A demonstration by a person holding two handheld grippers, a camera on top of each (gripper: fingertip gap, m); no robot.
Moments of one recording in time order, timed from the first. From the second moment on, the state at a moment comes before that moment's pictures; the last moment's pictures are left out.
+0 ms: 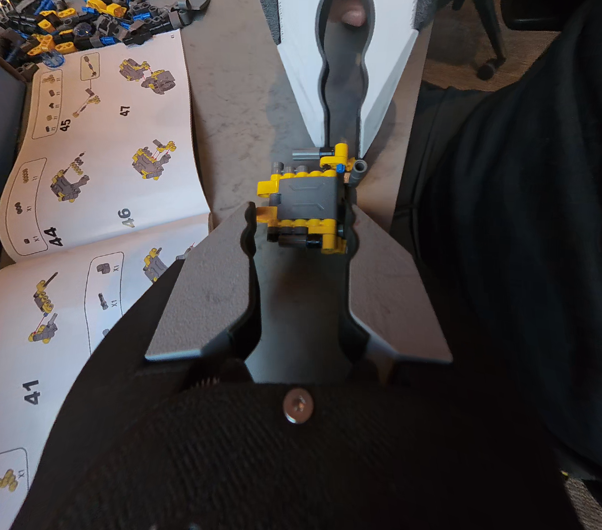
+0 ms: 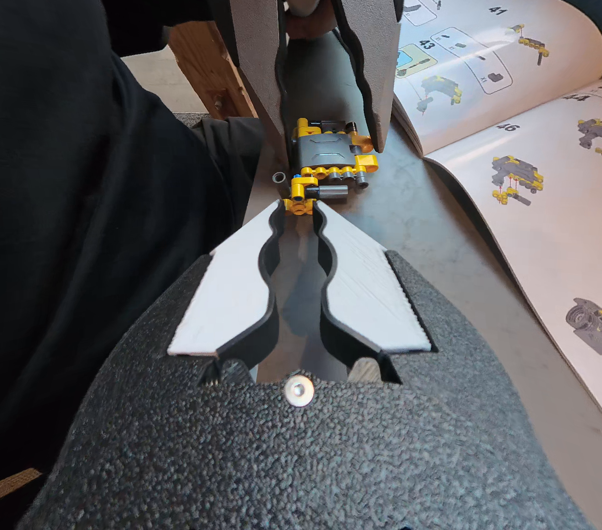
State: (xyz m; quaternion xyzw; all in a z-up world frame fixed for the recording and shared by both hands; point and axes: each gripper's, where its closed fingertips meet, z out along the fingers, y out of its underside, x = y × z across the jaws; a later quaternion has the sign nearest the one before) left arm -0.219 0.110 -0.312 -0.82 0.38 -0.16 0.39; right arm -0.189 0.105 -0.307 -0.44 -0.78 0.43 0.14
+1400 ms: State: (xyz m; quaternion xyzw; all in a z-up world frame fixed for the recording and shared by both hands) left arm -0.217 0.116 -0.307 -0.80 0.42 -0.04 0.43; right arm -0.191 0.113 -0.298 -0.47 -0.75 0.42 0.21
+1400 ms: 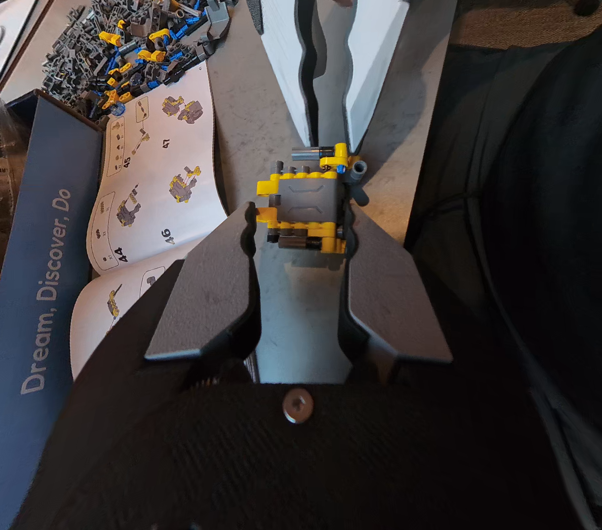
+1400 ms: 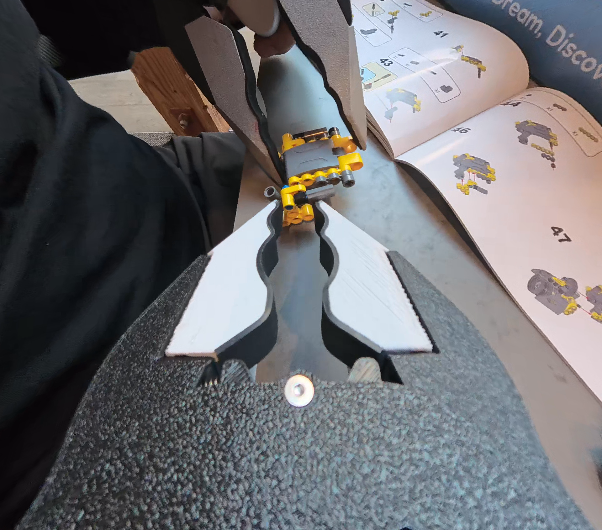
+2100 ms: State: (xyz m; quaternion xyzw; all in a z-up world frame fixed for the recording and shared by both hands) left arm -0.216 0.109 -0.309 -0.81 0.41 -0.11 0.41; right arm -0.195 0.109 -0.304 -0.48 -0.75 0.41 0.21
